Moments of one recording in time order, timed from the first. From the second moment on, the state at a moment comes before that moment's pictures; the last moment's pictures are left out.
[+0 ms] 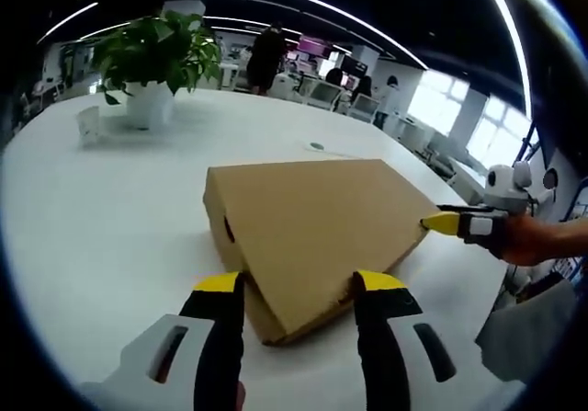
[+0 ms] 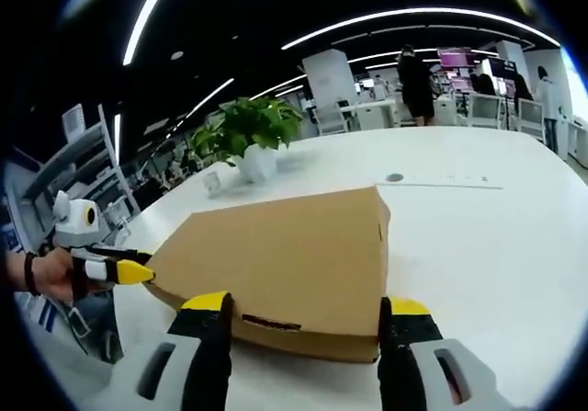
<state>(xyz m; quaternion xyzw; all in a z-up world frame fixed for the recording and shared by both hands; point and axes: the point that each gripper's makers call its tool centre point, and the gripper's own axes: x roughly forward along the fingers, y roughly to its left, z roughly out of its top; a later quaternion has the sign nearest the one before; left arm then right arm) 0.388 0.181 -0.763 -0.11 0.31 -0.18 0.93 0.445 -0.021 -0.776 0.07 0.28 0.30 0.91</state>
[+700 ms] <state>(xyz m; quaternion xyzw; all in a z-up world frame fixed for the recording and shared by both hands) 0.334 0.193 -0.764 -0.11 0.31 -0.19 0.93 0.394 -0.011 -0.777 0.07 0.29 0.31 0.90</state>
